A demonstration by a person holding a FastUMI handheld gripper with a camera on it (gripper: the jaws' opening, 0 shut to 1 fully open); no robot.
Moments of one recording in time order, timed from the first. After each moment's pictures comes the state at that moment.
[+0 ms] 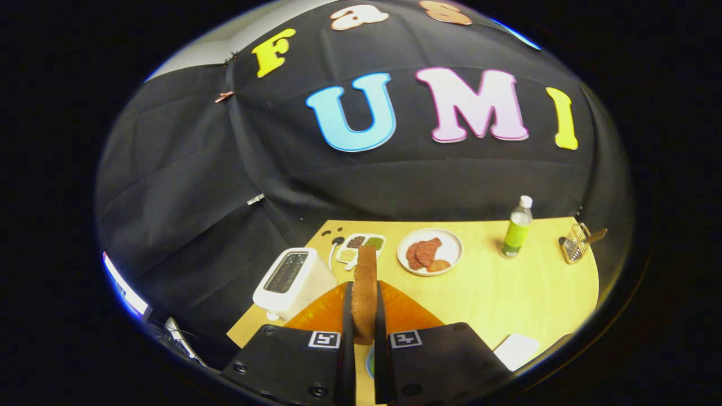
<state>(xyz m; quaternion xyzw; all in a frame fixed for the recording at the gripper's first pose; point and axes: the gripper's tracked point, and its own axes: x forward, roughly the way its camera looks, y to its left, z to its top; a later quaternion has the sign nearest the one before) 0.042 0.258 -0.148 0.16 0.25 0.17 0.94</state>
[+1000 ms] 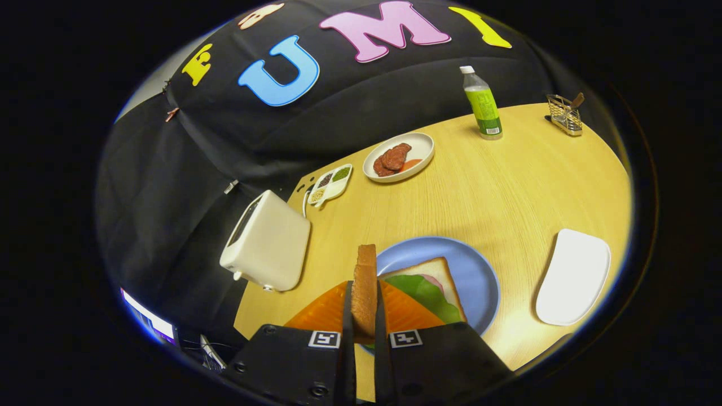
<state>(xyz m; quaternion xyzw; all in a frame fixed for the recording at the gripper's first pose) -0.010 0.266 -0.342 0.29 0.37 0.15 0.87</state>
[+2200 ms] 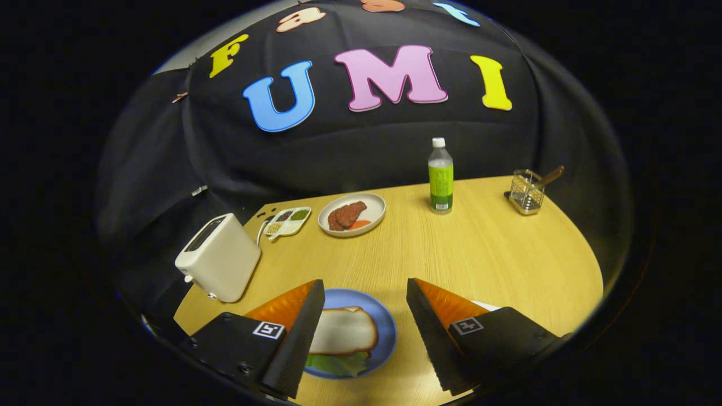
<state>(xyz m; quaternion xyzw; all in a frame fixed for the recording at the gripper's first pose) 0.011 0.149 -0.264 0.14 0.23 0.08 0.96</state>
